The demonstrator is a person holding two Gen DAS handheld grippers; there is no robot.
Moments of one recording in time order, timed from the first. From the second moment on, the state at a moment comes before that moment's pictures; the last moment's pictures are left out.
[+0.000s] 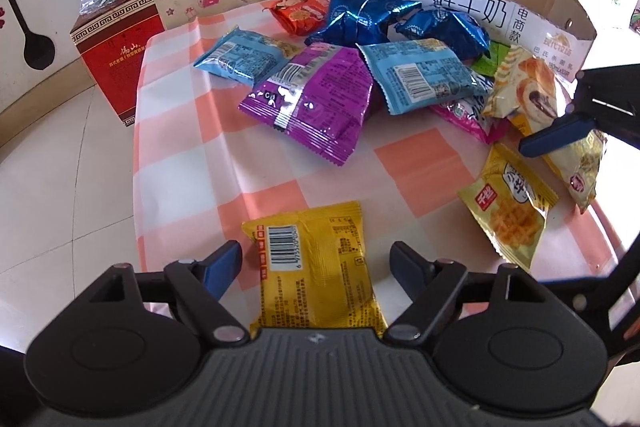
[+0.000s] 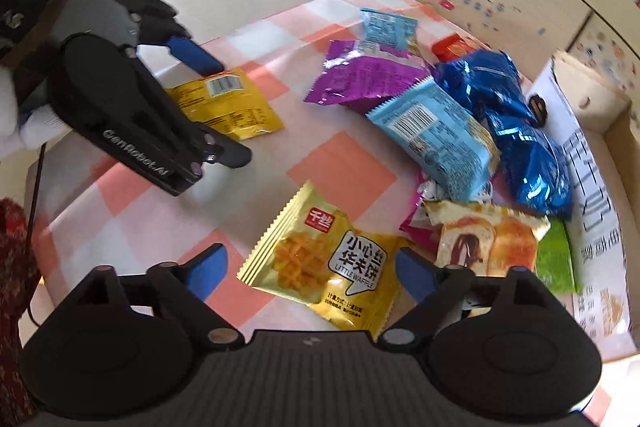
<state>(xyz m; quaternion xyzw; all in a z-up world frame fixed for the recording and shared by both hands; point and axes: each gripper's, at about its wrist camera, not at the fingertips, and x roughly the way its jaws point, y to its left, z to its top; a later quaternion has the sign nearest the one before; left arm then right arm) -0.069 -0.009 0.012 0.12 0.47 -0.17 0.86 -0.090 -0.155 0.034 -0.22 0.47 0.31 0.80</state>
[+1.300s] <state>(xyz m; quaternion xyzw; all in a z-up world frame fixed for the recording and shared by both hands) -0.068 0.001 0.029 0.07 0.45 -0.17 0.87 -0.089 -0.166 0.040 -0.04 0.47 0.21 0.86</state>
